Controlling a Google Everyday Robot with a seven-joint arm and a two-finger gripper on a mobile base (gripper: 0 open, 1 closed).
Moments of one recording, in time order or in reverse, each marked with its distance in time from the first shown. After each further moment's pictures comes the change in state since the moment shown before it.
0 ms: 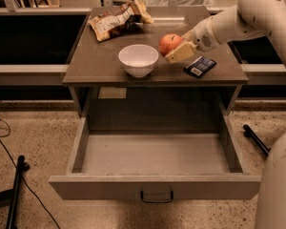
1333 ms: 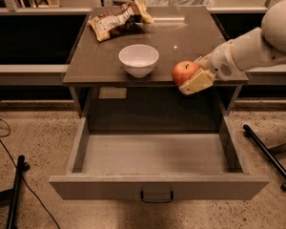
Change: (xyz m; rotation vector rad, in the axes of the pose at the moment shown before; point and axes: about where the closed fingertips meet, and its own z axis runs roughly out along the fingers) arm 0.062 0.092 -0.056 0.024 0.135 -0.008
